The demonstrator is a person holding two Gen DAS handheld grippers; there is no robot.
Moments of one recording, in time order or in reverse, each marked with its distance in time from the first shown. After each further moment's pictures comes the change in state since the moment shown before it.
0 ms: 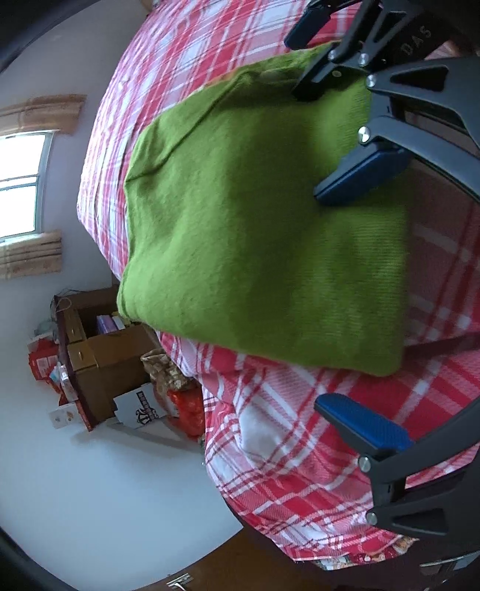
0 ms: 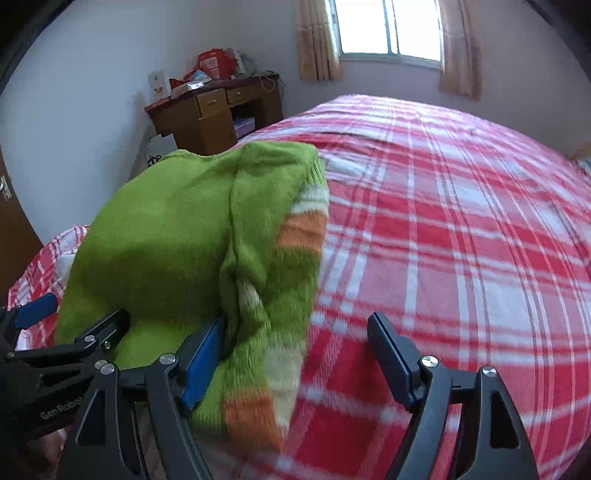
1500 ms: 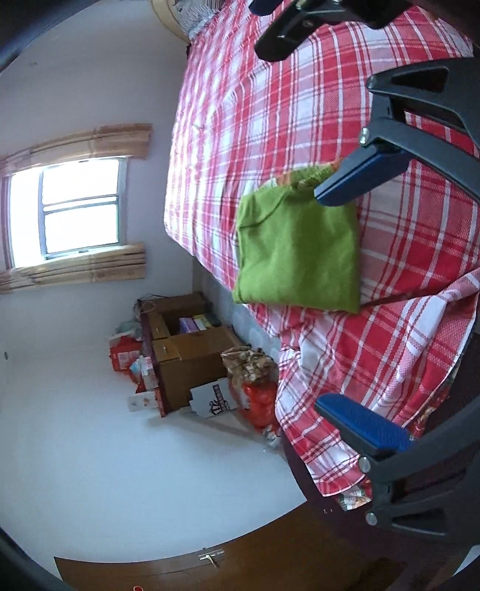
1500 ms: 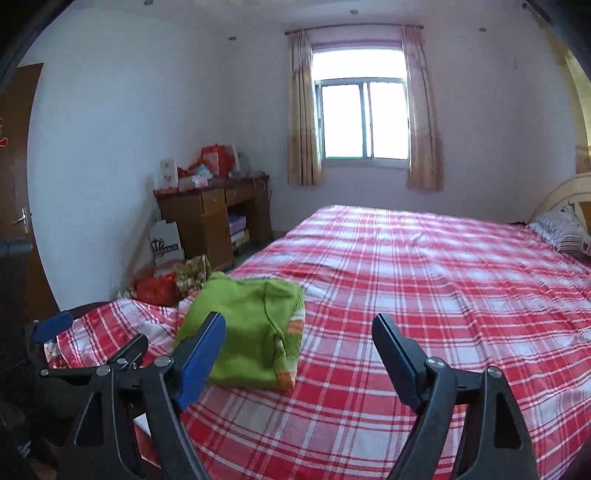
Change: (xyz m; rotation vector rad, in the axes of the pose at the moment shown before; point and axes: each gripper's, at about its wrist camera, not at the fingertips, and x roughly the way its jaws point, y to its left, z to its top) left arm -0.190 0.047 -0.022 -0.023 -0.329 -0.060; right arm -0.257 0.037 -0.011 -0.056 -0.429 -0.108
